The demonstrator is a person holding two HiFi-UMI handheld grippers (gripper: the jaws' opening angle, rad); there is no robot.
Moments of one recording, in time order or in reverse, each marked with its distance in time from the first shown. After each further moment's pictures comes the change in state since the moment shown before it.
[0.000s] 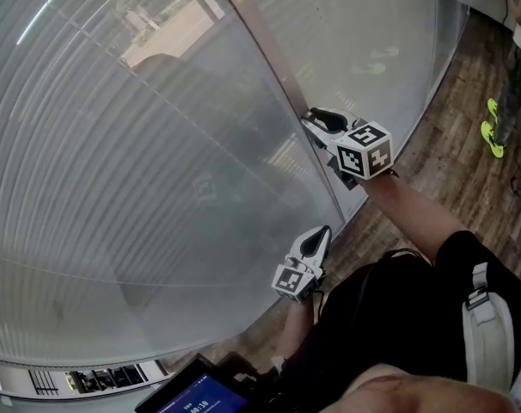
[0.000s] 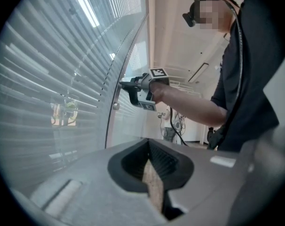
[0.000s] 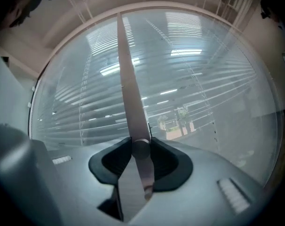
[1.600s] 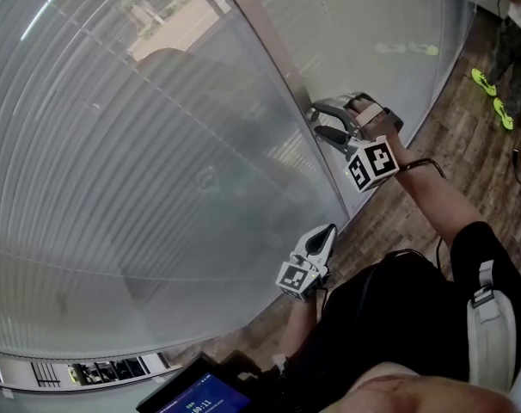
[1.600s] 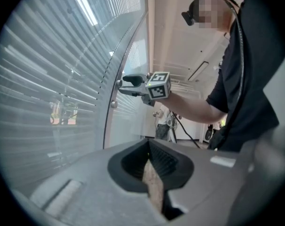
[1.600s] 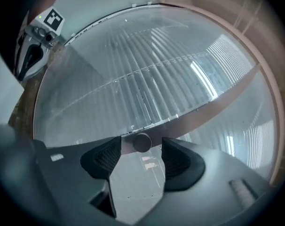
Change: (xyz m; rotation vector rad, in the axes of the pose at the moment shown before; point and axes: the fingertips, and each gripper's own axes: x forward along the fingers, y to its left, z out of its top) left arm 0.002 -0.008 -0.002 -0.007 0.026 0.000; right arm -0.012 0.020 -0.016 -1.459 0.184 0.035
